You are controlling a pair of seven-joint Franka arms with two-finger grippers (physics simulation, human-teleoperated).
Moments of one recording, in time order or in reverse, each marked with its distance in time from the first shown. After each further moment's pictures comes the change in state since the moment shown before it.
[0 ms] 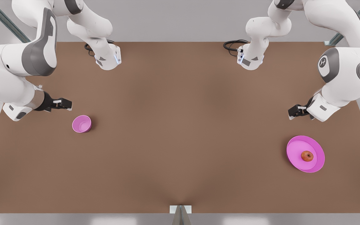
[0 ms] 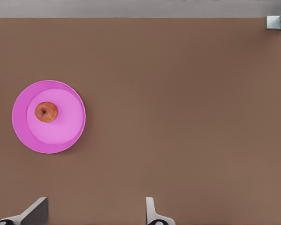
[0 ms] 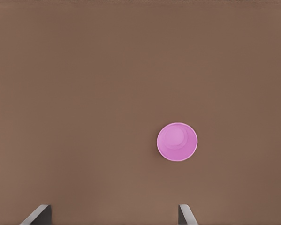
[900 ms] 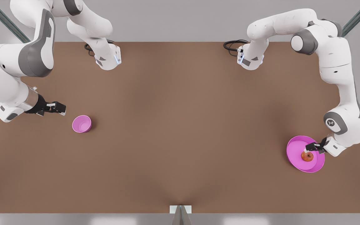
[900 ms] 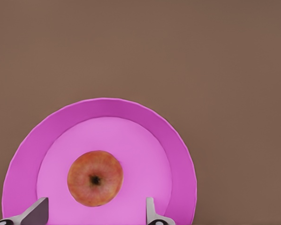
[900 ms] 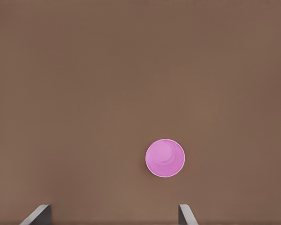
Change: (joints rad) left arm 0.368 0.560 0.011 -0.057 -0.218 0.647 0.580; right arm -0.010 0.012 -0.006 0.026 -0.037 0.058 0.005
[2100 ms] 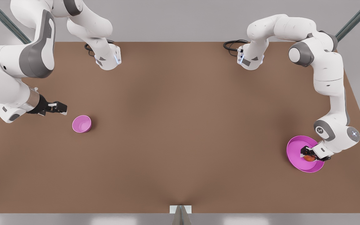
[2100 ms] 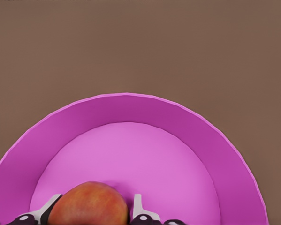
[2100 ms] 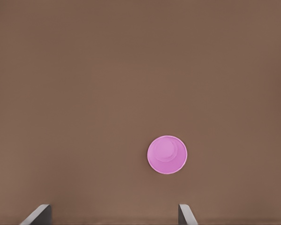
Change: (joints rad) left arm -0.006 0.159 0.002 0.075 0.007 0.137 0.313; right arm 0.002 0.005 0.001 -0.001 0.007 -0.018 -0.005
